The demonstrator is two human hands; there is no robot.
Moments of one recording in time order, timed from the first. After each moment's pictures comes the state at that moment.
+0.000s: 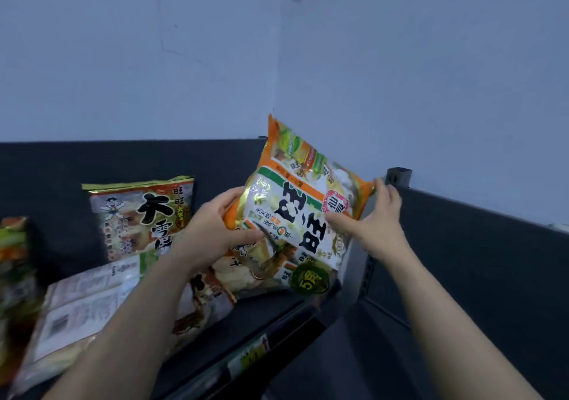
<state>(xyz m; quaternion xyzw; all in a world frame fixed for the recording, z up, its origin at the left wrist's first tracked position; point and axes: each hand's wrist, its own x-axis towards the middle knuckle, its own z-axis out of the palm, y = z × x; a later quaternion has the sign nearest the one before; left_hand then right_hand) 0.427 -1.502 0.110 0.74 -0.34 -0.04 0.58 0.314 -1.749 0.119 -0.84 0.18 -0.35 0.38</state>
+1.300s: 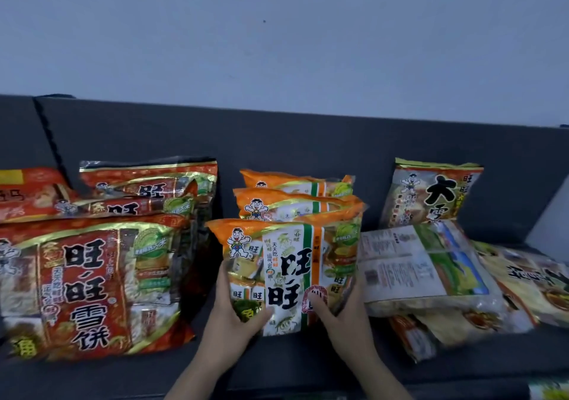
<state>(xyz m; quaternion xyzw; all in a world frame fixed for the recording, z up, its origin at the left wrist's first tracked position) 0.377 -1.085 -0.076 0.80 0.02 0.13 0.59 0.423 -1.292 -0.087 -0.81 -0.06 -0.08 0.58</state>
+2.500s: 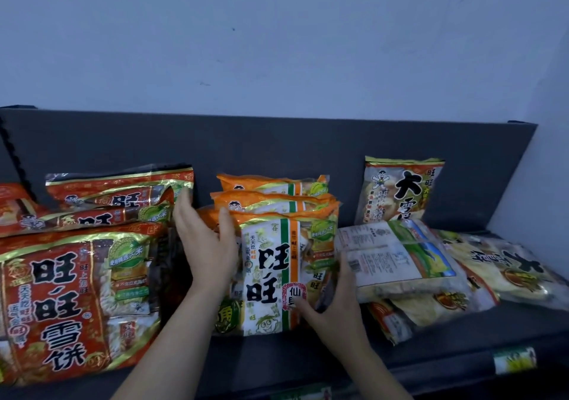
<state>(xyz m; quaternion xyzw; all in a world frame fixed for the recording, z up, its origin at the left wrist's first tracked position) 0.438 -1.100 0.013 0.75 0.09 0.43 0.50 0.411 -1.303 -0.072 -0.87 -0.08 -0.16 0.46</state>
